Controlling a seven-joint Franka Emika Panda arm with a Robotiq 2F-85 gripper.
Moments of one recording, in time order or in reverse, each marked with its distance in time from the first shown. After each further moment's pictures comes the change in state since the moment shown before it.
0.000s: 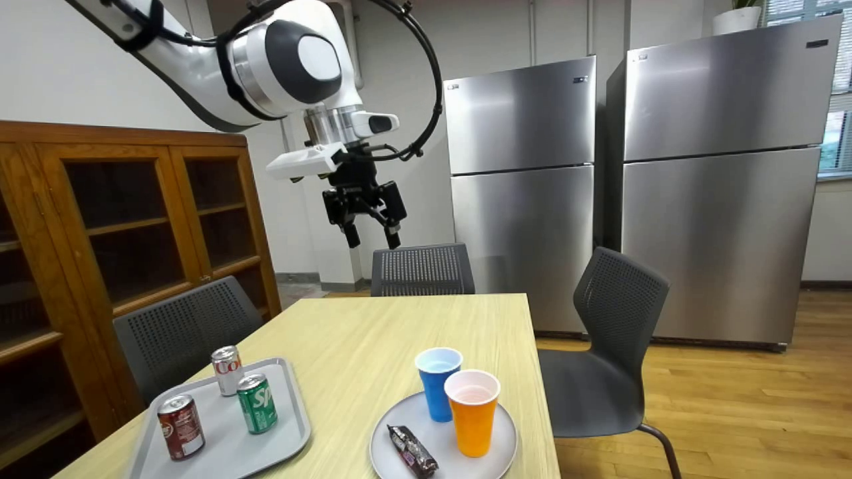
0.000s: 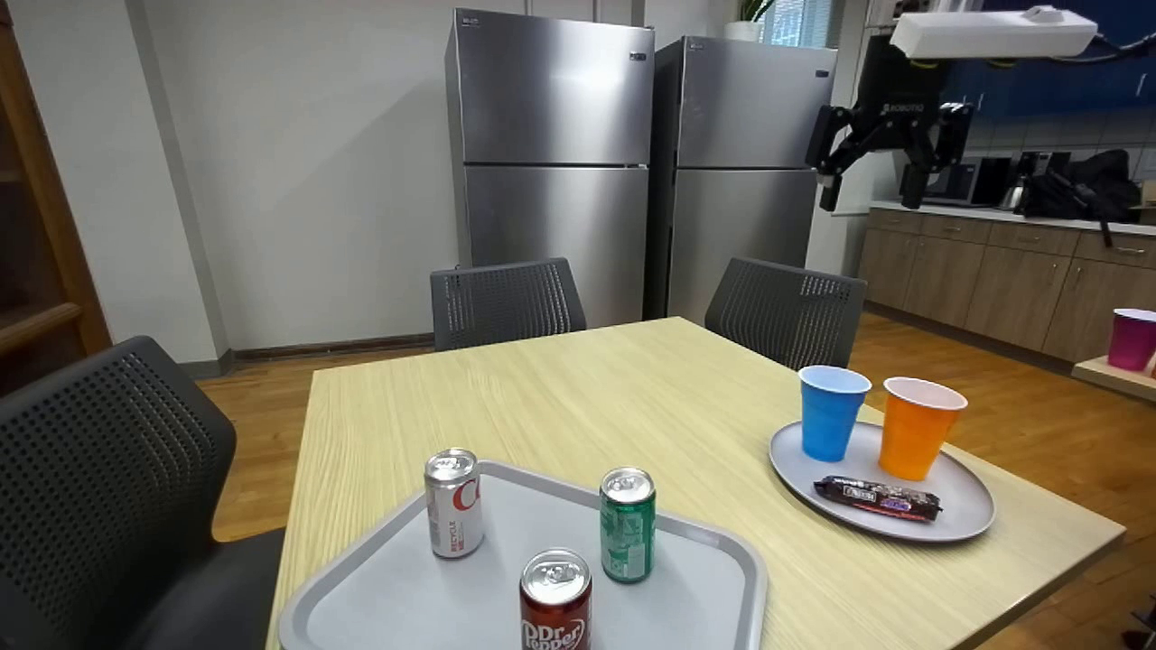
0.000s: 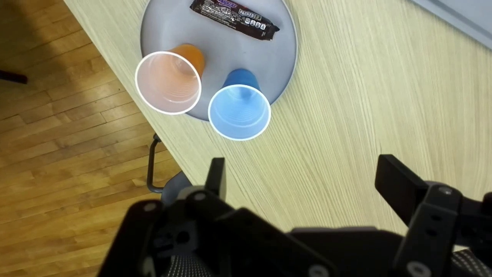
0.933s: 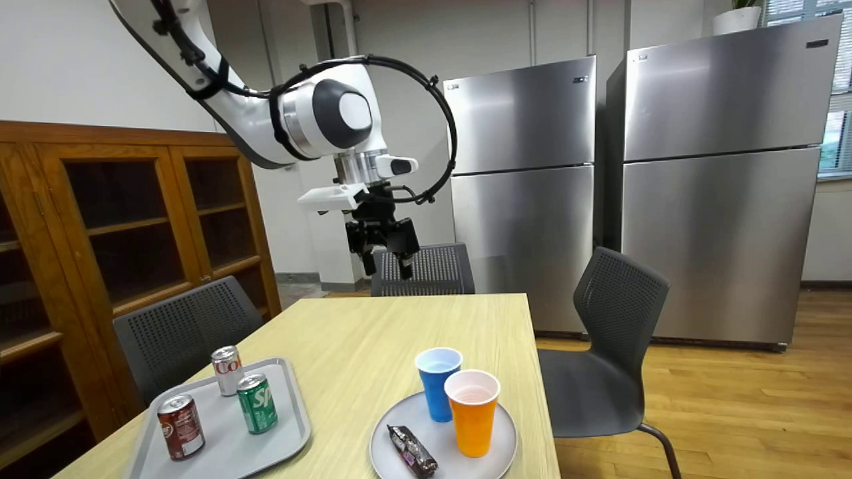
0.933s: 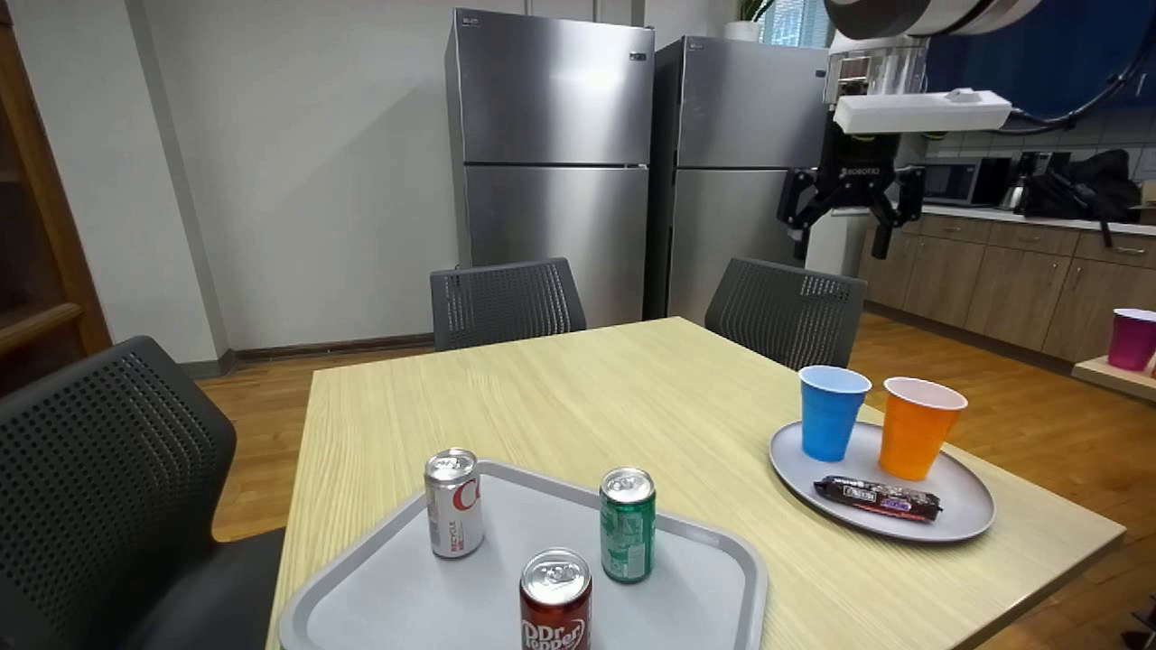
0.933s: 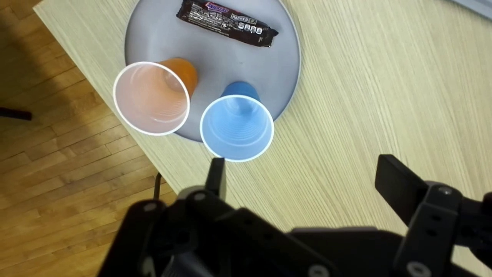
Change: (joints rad) arm 0.000 0.227 -0.004 0.113 0.004 0.017 0.071
